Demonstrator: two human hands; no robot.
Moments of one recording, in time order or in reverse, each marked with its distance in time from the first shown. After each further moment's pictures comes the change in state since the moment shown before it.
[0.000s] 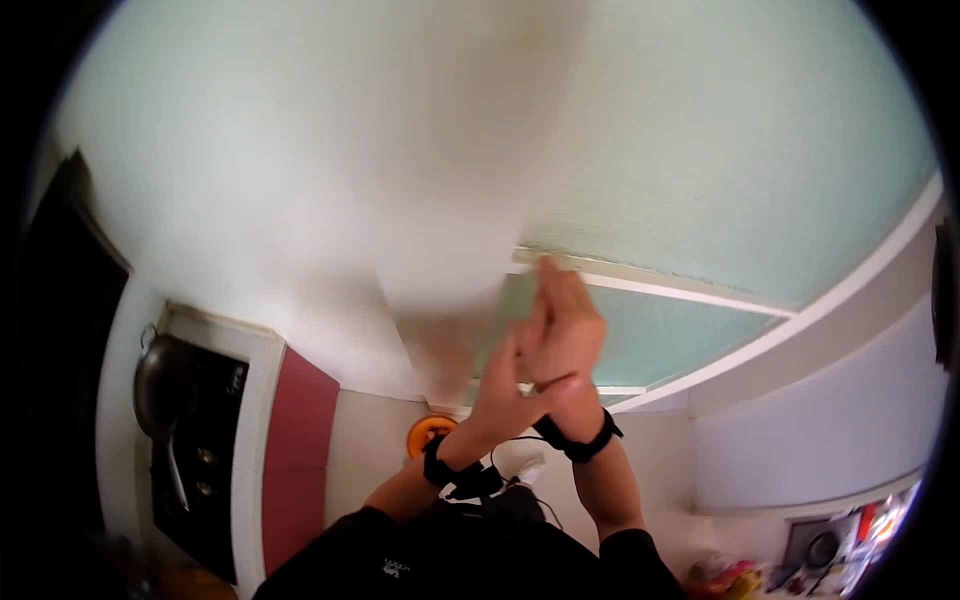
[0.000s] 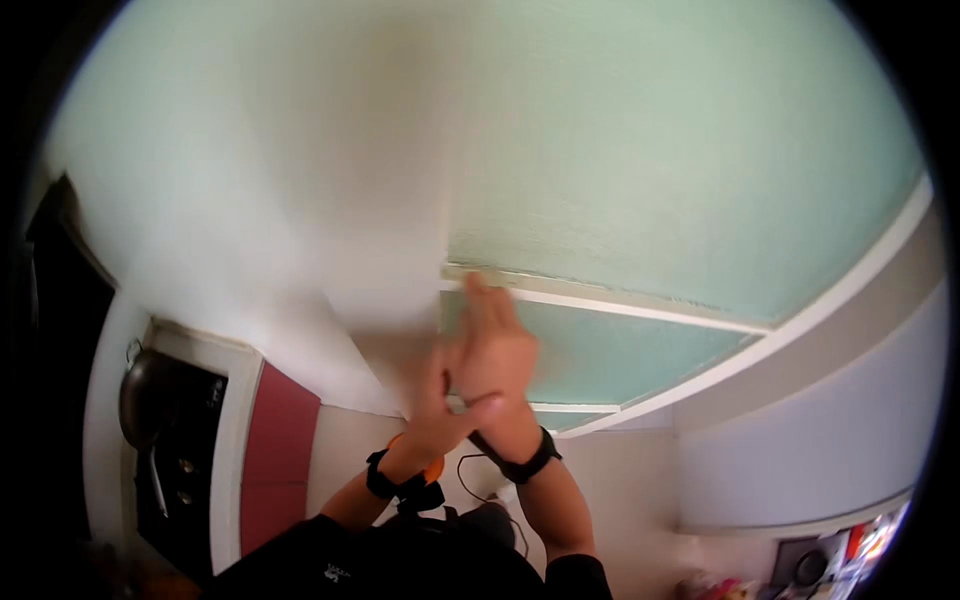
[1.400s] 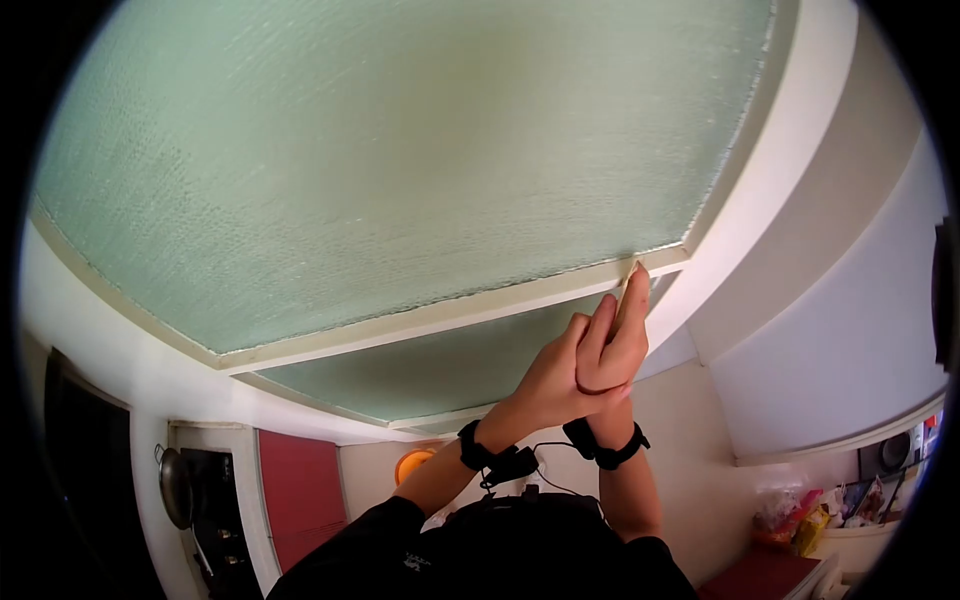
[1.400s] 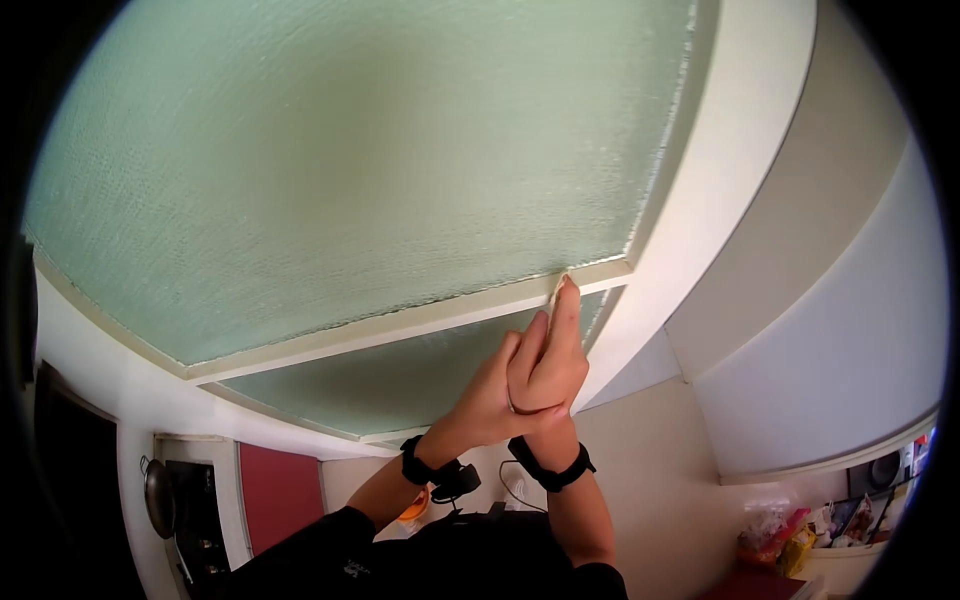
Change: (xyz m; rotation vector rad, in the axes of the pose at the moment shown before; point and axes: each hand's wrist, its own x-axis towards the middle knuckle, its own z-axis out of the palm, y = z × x) left_hand 0.118 -0.068 0.330 0.077 -0.491 0.083; right_hand -0.031 0.280 -0.224 0.004 0.366 0.417
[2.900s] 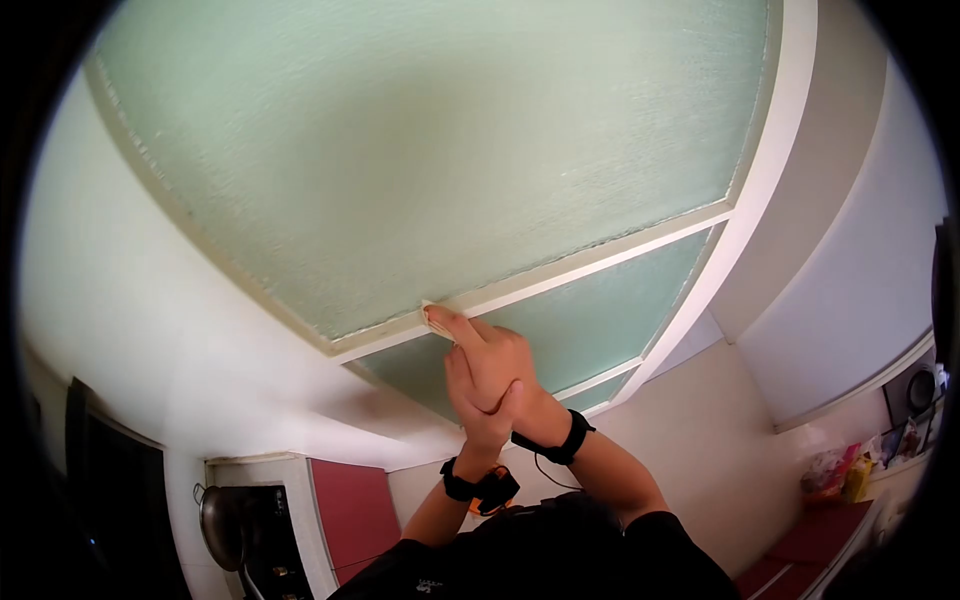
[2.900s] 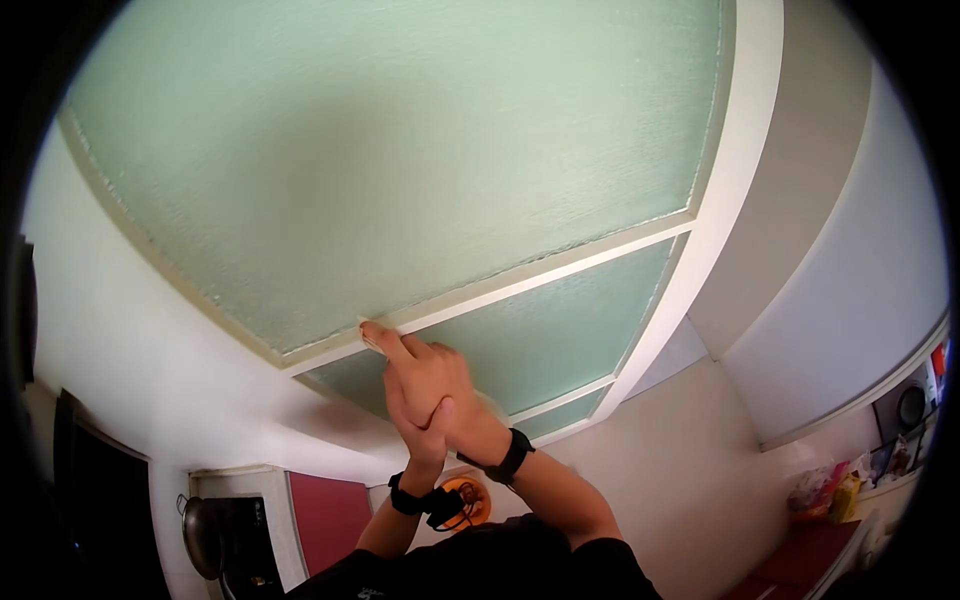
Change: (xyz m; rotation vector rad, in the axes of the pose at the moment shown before) left_hand -0.170 0.004 -0.152 0.037 0.636 0.123; right_hand -0.112 -0.162 0.141 0.198 -0.433 -0.286
